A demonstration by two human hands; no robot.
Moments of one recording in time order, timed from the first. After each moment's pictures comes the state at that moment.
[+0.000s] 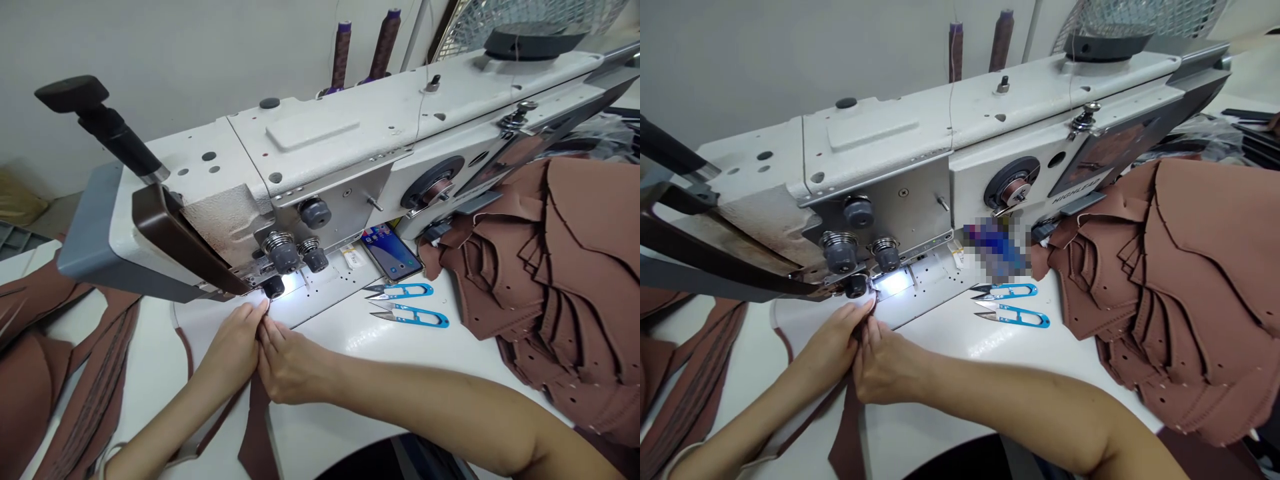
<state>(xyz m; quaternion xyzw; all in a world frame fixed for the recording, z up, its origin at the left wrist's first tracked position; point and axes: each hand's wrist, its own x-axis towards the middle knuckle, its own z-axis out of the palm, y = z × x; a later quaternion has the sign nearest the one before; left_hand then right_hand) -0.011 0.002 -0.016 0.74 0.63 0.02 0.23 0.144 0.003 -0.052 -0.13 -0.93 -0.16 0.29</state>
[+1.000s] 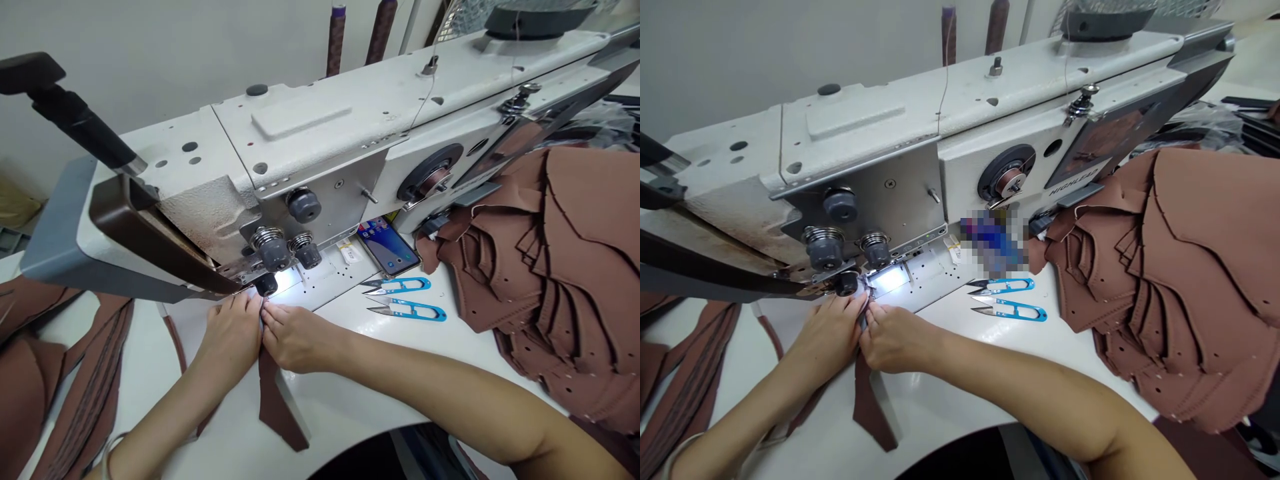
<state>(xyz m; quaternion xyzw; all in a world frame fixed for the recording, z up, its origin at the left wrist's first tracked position) 0.012 0.014 0.010 0.74 0.65 -0.17 0.09 0.160 0.034 -0.049 -0.10 -0.96 -0.12 0.24</state>
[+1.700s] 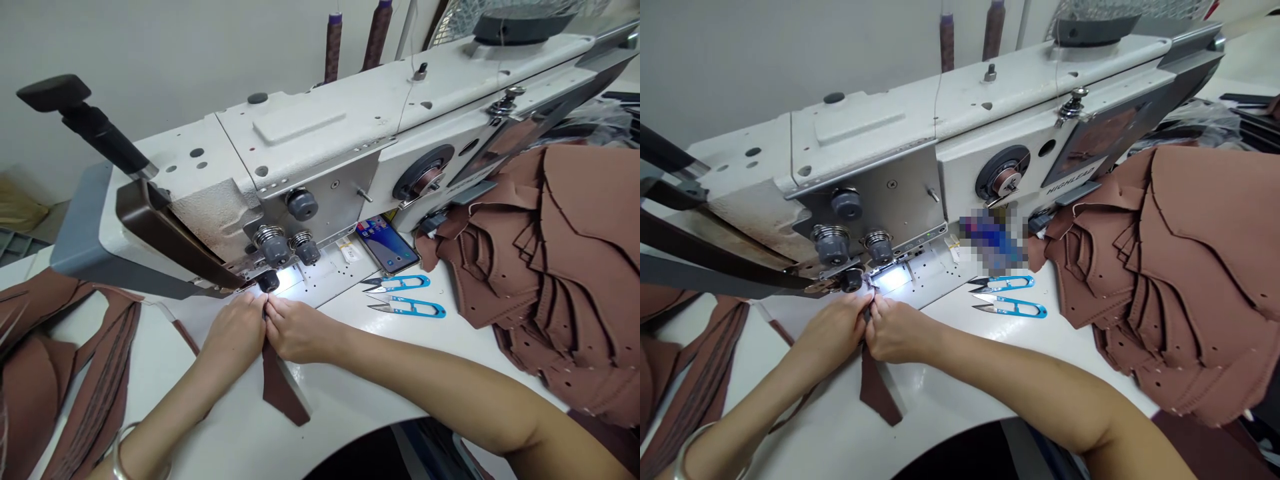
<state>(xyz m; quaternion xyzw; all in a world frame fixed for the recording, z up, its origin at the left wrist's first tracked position) 0.014 0.022 0.019 0.74 0.64 -0.15 0.15 0.157 0.042 -0.052 -0.10 -0.96 -0.16 0.21</state>
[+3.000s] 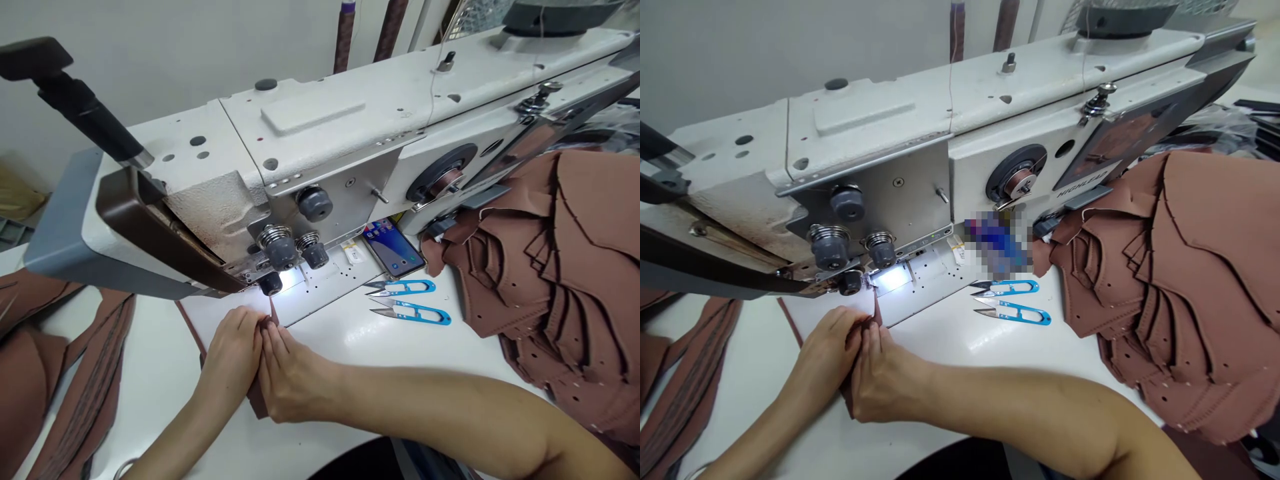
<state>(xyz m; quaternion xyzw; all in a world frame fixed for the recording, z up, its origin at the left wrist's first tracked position) -0.004 -0.017 -0.023 0.74 0.65 0.12 0.15 0.151 -0.016 -0.050 -0.17 -0.92 -0.19 0.30</state>
